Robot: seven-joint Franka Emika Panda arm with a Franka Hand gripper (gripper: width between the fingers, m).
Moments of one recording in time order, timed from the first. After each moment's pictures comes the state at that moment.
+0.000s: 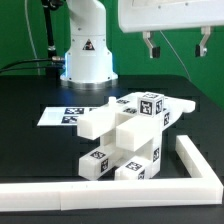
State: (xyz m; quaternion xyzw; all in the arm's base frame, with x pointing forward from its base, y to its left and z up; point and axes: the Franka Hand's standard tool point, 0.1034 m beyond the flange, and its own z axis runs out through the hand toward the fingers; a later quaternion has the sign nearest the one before) arm 0.504 0.134 0.167 -0.96 0.29 -0.04 0.05
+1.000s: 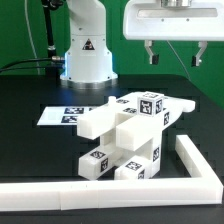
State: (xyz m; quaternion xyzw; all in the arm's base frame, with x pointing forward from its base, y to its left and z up) arm 0.447 0.148 0.143 -0.97 0.24 -0.04 0.01
